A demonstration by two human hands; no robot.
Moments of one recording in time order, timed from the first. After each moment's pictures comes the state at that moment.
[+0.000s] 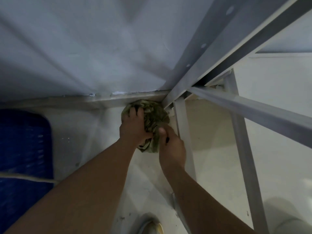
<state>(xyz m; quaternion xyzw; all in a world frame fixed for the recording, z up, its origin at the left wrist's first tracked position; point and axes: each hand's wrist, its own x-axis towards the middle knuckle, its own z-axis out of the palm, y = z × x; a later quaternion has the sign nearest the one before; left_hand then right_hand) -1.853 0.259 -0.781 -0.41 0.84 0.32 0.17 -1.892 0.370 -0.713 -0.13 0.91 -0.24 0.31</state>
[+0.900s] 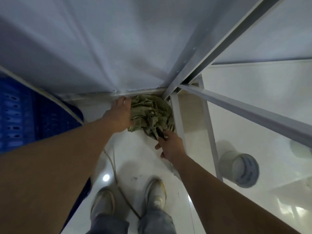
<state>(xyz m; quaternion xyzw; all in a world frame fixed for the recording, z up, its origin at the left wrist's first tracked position) -1.768 0.220 -0.610 -0.34 0.85 0.32 0.25 -1.839 0.398 -0.584 -0.04 0.85 -0.23 0.48</state>
